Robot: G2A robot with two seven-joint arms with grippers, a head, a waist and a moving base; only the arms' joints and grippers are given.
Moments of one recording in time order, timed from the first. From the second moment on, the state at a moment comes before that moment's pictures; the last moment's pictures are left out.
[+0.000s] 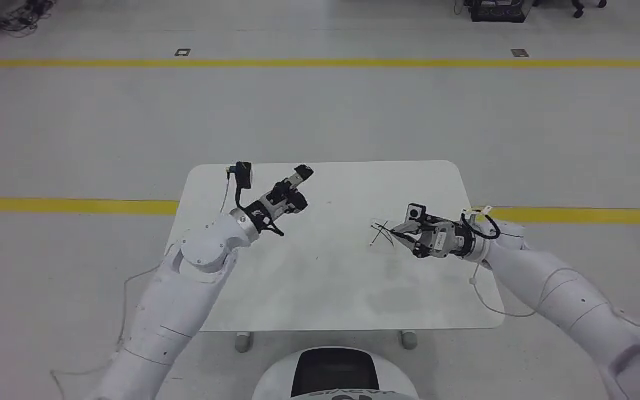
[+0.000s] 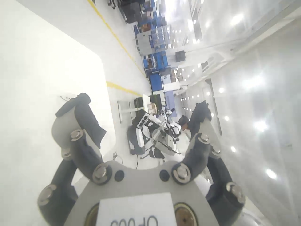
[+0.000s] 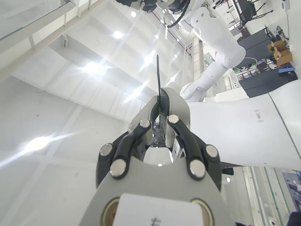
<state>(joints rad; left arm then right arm) 1.28 -1.18 -1.17 -1.56 -0.21 -0.05 -0.53 -0.93 -0.81 0.53 -1.18 1.50 0.34 1.39</state>
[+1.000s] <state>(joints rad) 1.34 -1.17 -1.13 -1.52 -0.36 -0.26 -0.83 -1.07 -0.87 0.57 -1.25 1.57 0.34 1.39</state>
